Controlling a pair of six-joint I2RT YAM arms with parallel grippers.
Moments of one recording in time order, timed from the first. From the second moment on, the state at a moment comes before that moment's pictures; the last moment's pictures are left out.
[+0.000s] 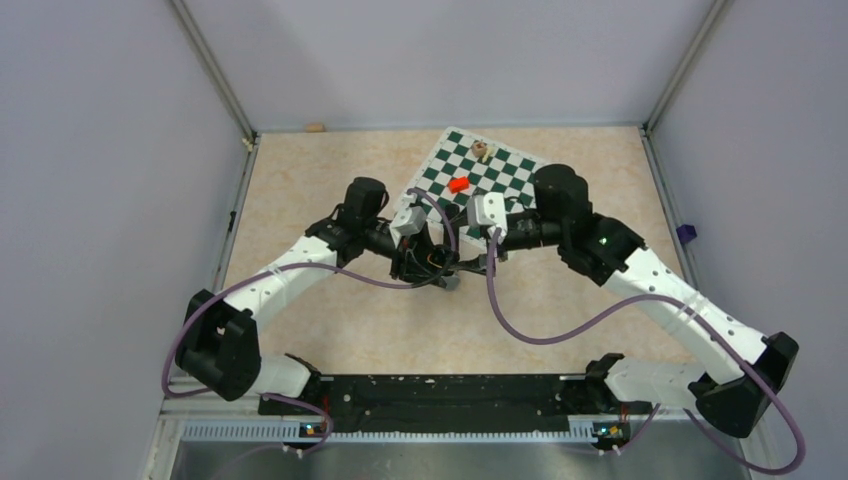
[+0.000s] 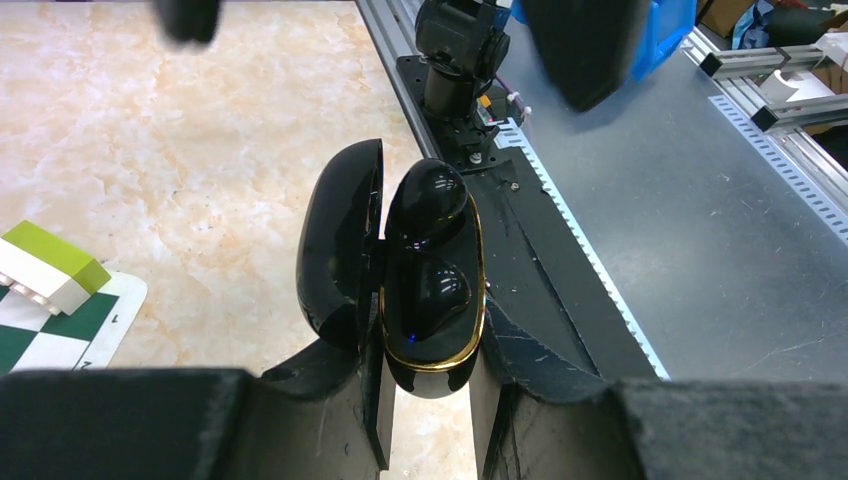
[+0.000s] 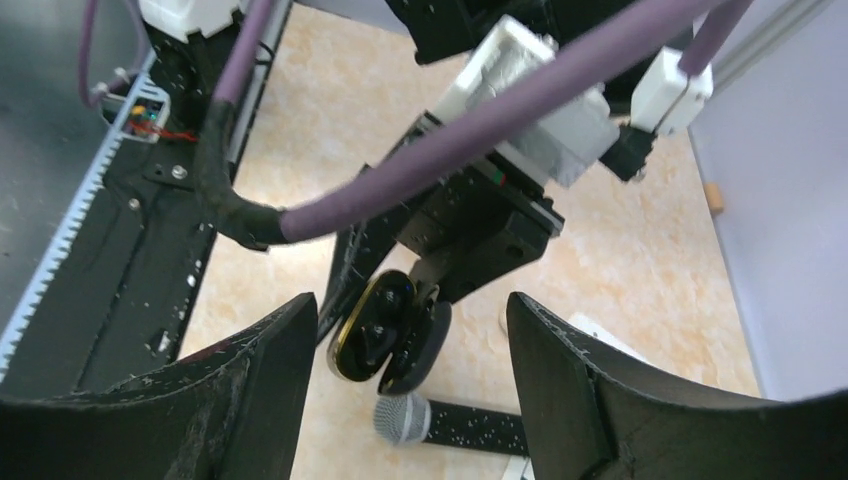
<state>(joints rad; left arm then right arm) -0.52 1.38 0.97 -0.21 1.38 0.44 0.74 1.14 1.20 -0.39 -0.81 -0.58</state>
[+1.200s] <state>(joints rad) -0.52 1.38 0.97 -0.20 1.39 0.44 0.73 1.13 1.17 -0.42 -0.62 -0.66</state>
